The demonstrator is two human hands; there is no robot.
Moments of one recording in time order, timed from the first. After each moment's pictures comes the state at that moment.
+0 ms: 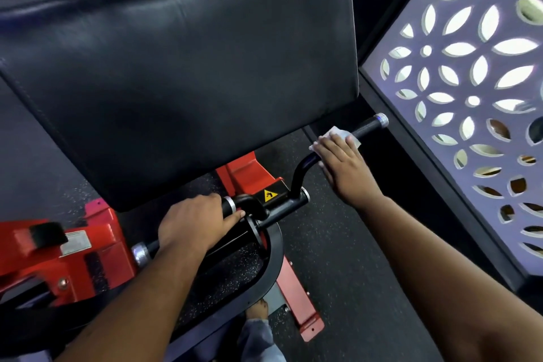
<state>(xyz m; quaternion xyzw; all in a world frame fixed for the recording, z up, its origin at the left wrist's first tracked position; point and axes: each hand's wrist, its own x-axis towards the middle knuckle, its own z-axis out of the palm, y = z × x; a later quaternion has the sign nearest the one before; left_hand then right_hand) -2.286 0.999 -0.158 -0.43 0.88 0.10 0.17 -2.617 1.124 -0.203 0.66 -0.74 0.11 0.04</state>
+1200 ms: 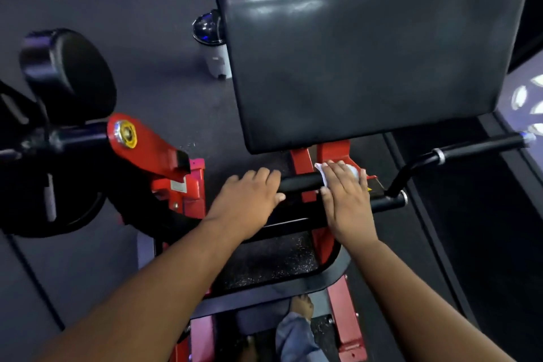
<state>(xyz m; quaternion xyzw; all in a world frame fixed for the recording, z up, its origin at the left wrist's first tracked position) -2.147 1.022 -0.151 -0.41 0.91 0.04 0.10 -2.366 1.105 -0.211 0.65 -0.73 0.21 -0.08</state>
